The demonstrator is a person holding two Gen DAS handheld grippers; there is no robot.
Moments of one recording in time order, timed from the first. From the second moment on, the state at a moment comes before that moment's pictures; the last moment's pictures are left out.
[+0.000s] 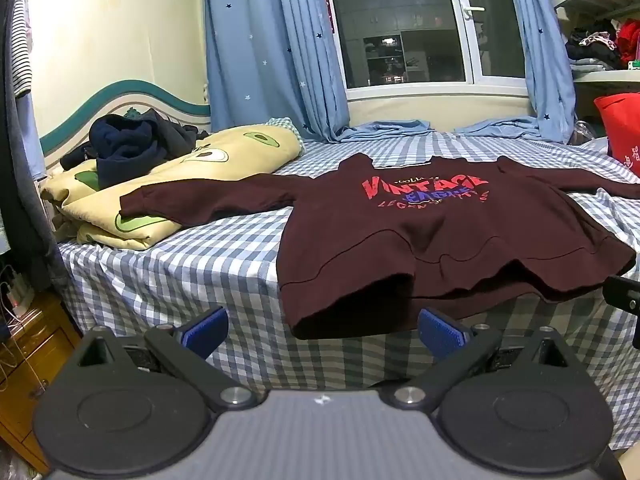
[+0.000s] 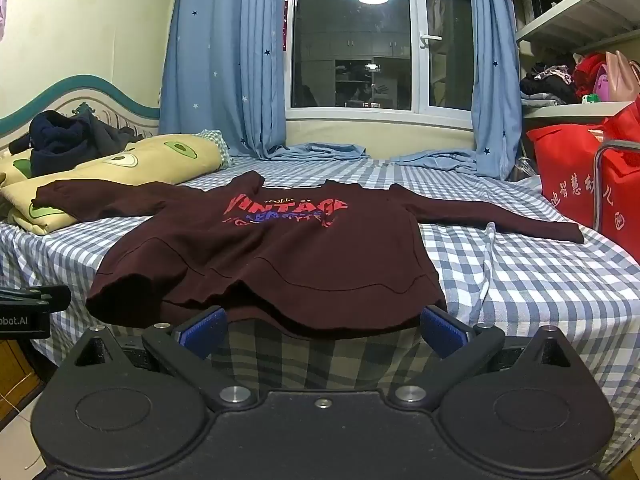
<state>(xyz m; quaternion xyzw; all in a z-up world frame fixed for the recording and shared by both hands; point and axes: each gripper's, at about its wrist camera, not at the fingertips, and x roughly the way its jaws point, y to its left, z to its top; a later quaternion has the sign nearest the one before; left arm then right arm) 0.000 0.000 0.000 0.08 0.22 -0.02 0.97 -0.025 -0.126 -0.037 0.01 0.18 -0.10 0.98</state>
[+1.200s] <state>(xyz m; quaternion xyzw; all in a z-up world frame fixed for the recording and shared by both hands) 0.003 0.006 0.001 0.08 0.24 0.00 0.97 -0.027 -0.117 -0.024 0.00 0.17 -0.10 0.98</state>
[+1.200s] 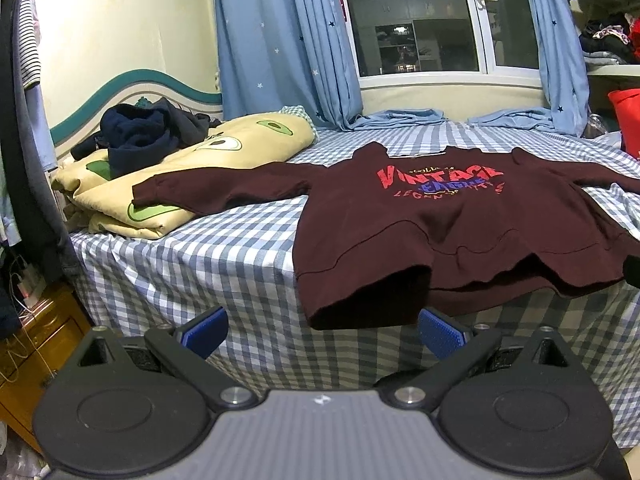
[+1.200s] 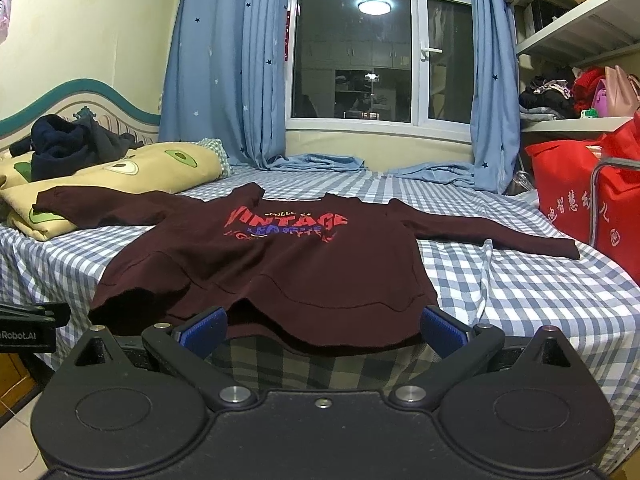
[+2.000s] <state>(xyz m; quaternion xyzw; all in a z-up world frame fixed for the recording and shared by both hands) 0.032 0.001 0.024 0.11 0.30 0.00 0.95 -0.021 -0.133 0.008 0.06 0.20 -0.13 0.97</state>
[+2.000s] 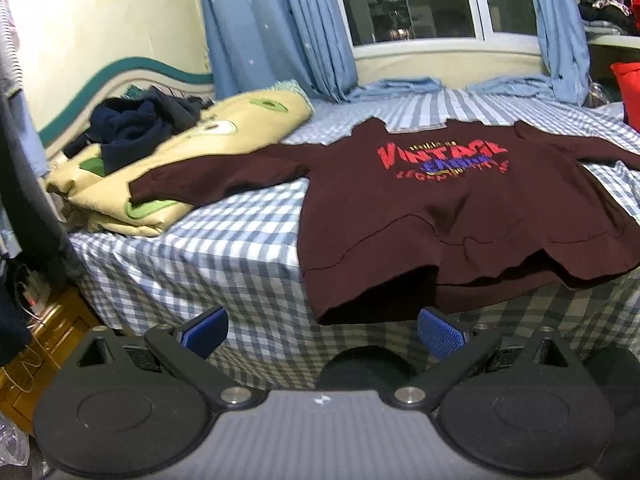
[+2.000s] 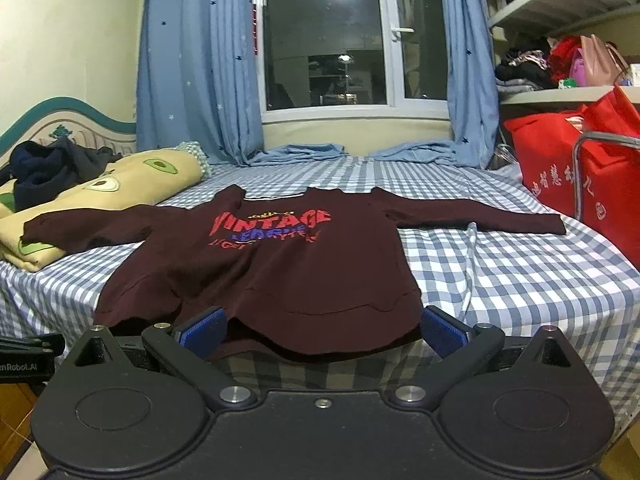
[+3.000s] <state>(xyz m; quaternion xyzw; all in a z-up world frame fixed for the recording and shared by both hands) 0.307 -0.235 0.044 0.15 0.32 -0.07 0.93 0.158 -0.398 0.008 0.12 0.24 -0.28 0.92</state>
